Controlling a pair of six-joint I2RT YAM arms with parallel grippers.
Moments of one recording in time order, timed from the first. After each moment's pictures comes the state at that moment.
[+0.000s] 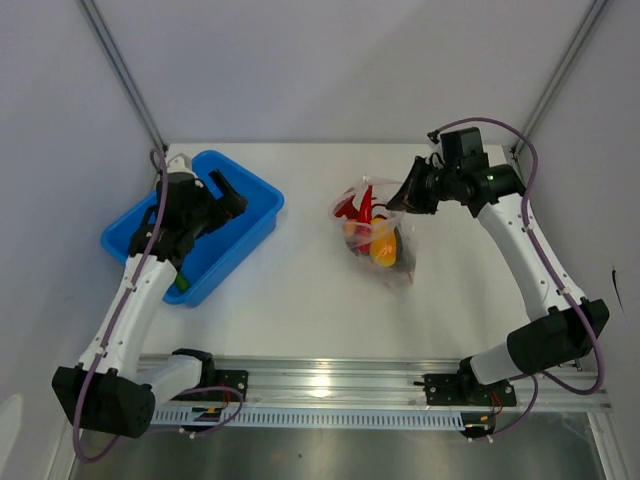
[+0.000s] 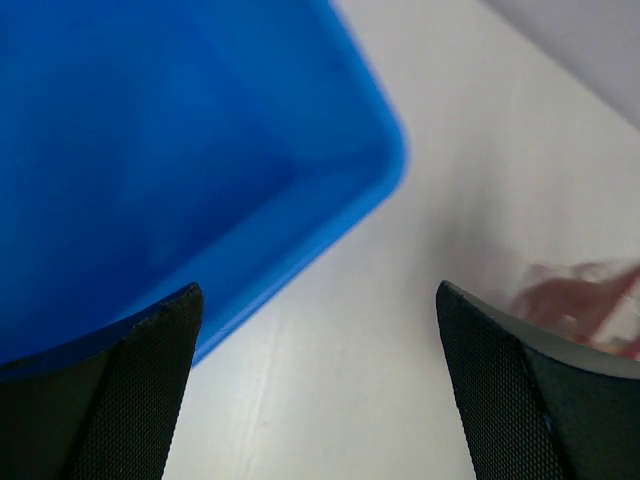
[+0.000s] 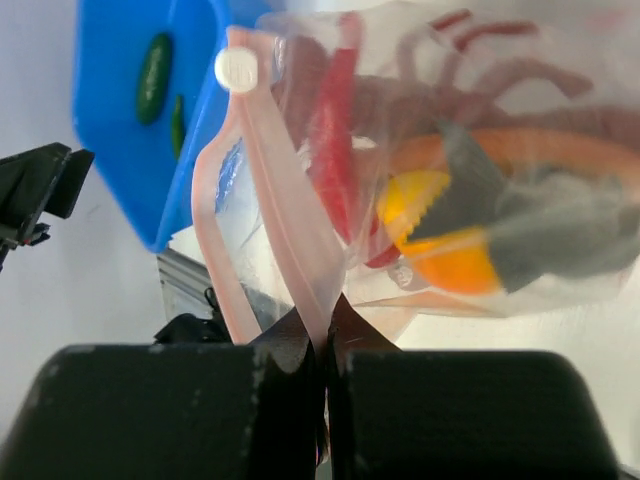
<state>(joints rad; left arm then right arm) -0.17 1.08 1.09 -0.52 -0.01 -0.62 0.32 1.47 1.62 -0.91 -0.41 0.65</state>
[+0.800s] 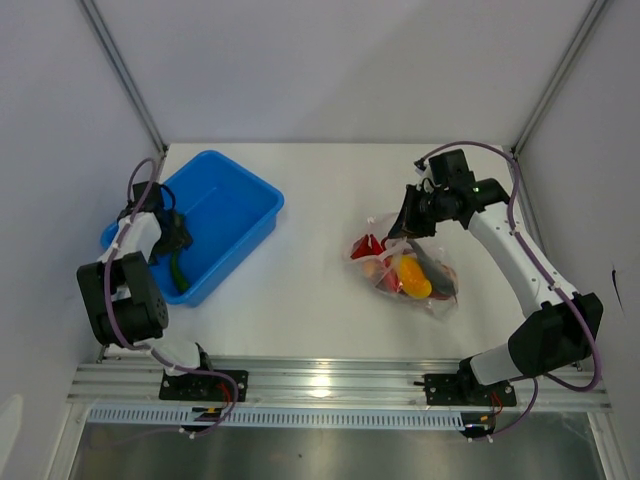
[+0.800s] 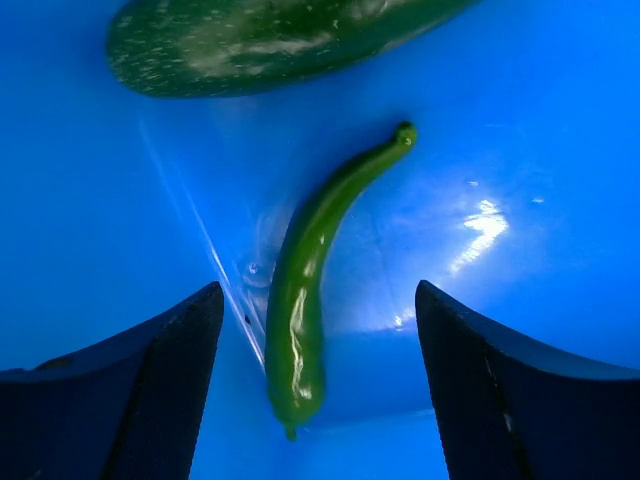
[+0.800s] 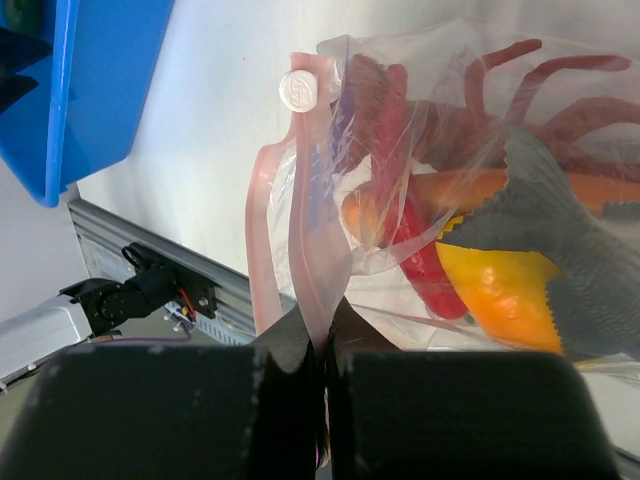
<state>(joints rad) 0.30 1.58 1.09 -0.62 -0.21 -0.29 0.33 1.45 1.42 -0.93 -0.40 0.50</state>
